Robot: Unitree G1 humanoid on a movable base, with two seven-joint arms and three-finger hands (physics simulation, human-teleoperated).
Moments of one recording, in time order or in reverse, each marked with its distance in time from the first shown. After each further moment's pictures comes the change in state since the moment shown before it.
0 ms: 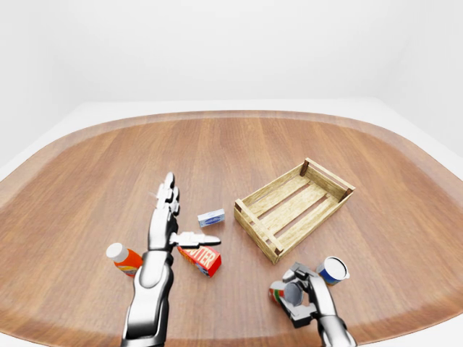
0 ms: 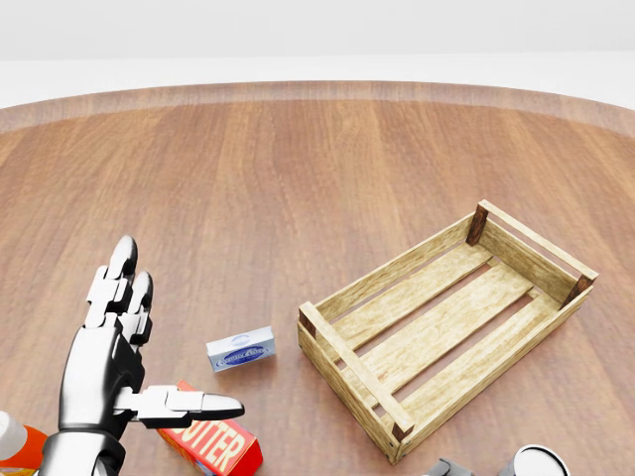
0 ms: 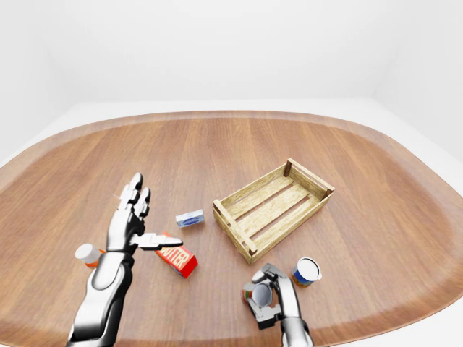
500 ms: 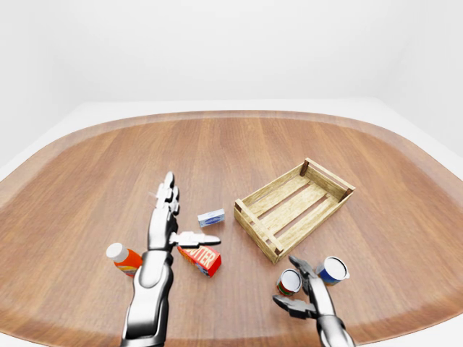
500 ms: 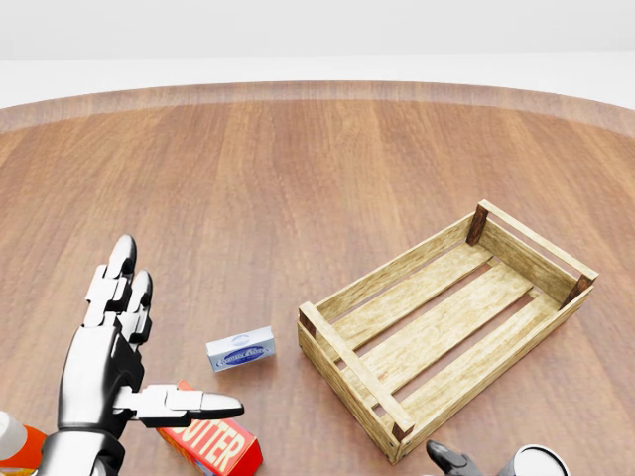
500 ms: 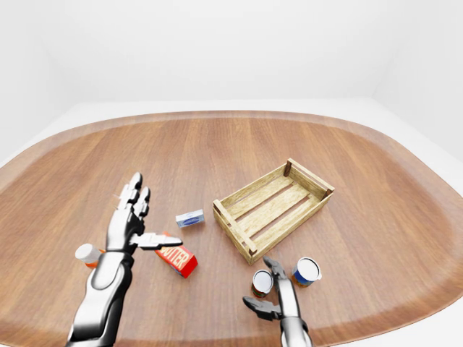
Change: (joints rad) left arm -0.001 0.000 0.001 -0.004 -0.001 0.000 0.000; right arm -0.028 -0.004 -0.005 0.068 -0.051 0.000 -0.041
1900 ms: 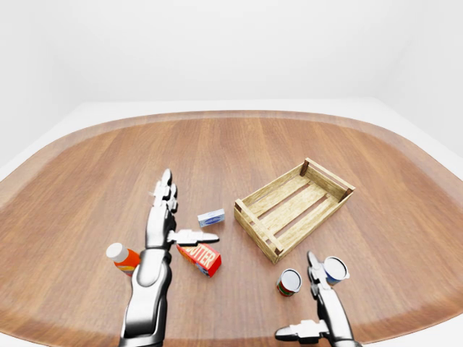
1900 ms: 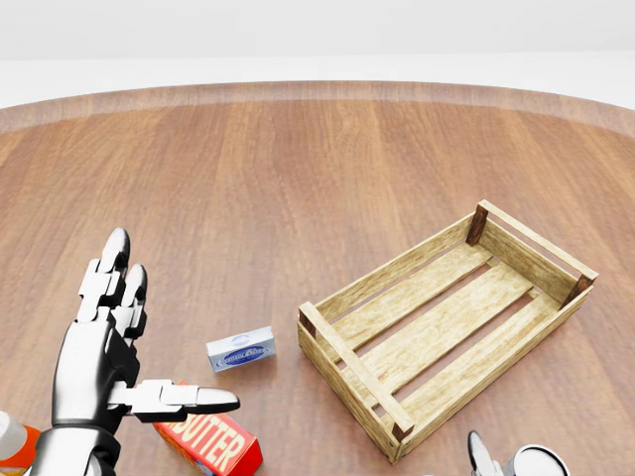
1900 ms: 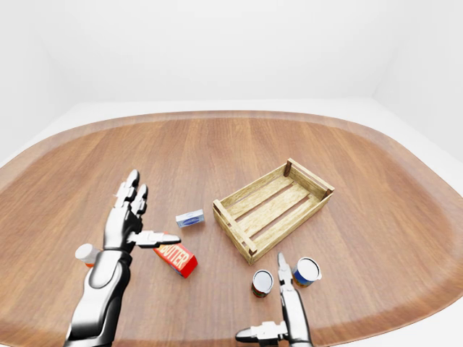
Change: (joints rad) left arm -0.010 0.004 0.011 -0.010 -0.008 0.000 0.000; right arm 0.291 -0.052 0.100 -0.433 0.061 0.000 0.026
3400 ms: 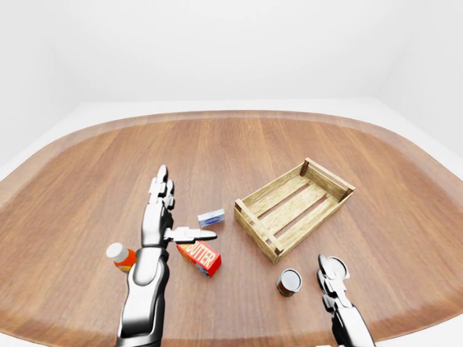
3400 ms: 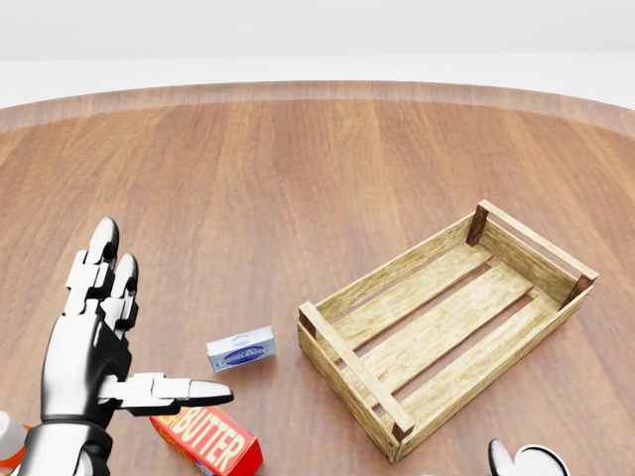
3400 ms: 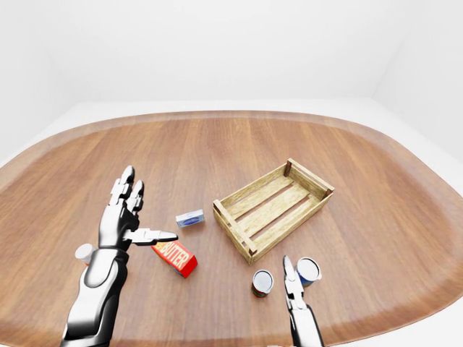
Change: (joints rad) left arm -0.009 0.005 0.016 -0.029 -0.013 0.000 0.000; right arm 0.270 -0.107 0.072 -0.372 0.044 0.000 -0.029
